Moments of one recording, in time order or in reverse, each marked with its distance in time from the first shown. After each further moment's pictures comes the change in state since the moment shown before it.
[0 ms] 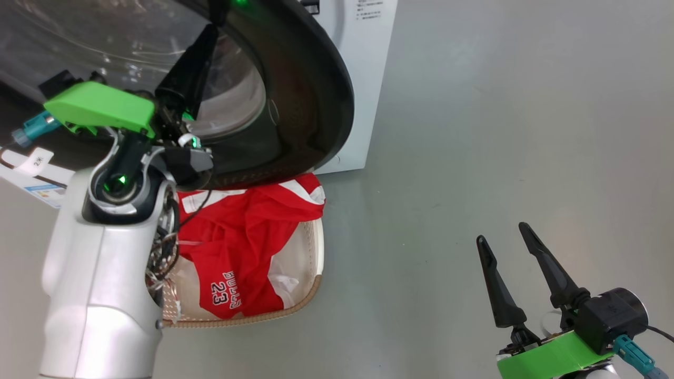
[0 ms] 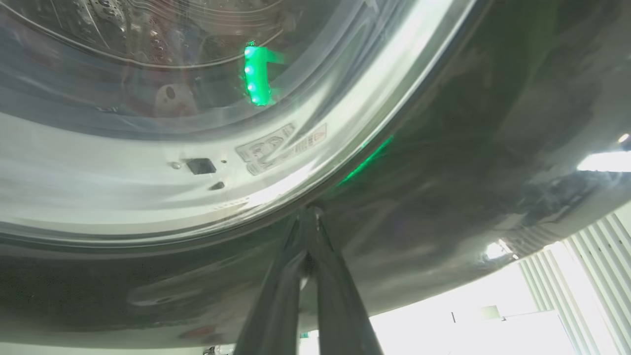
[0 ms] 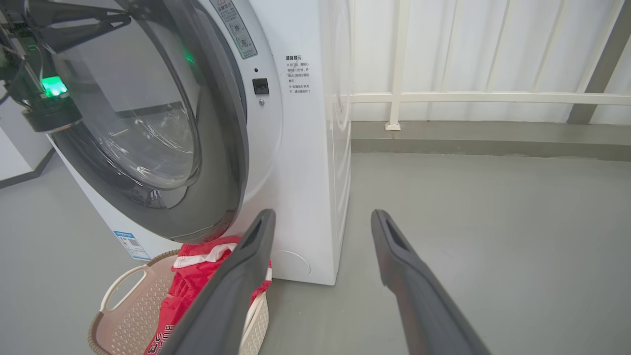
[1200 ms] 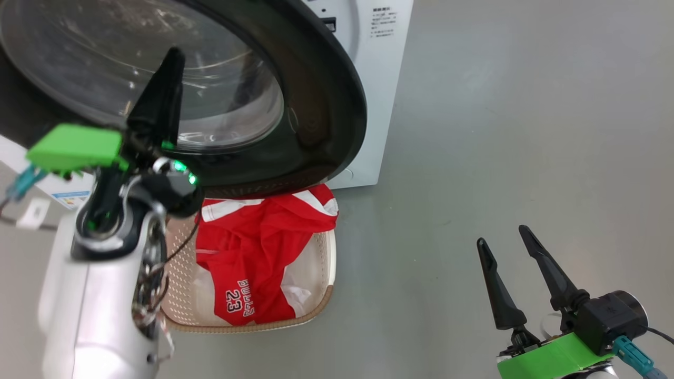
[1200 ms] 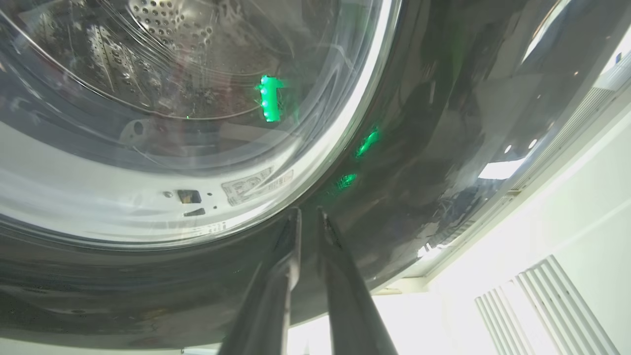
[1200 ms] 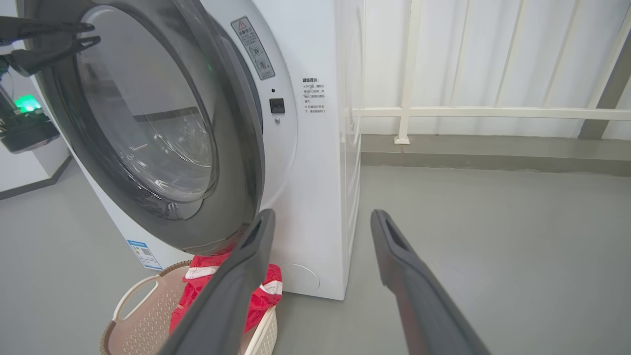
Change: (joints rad) left arm 0.101 -0.004 0.072 -0.070 -0.093 -0.002 -0.079; right arm 0.003 0.000 0.000 0.010 0.001 0.000 0.000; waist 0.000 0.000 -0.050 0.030
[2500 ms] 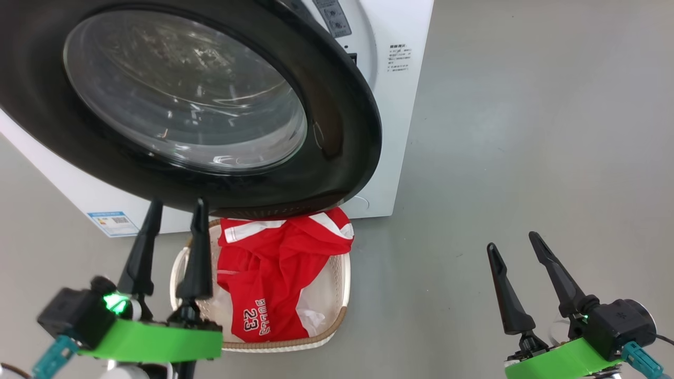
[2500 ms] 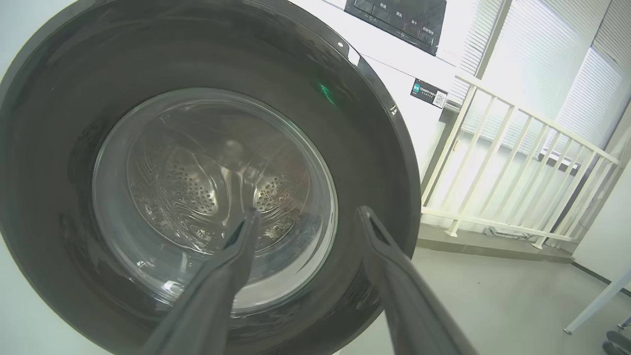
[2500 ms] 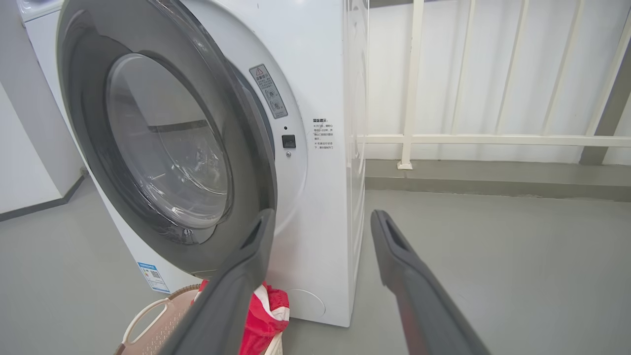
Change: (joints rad) left arm 0.583 0.135 -0.166 -0.467 1.232 -0.007 -0.446; right arm 0.025 0.000 -0.025 -0.002 0.020 0.000 0.000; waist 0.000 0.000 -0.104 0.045
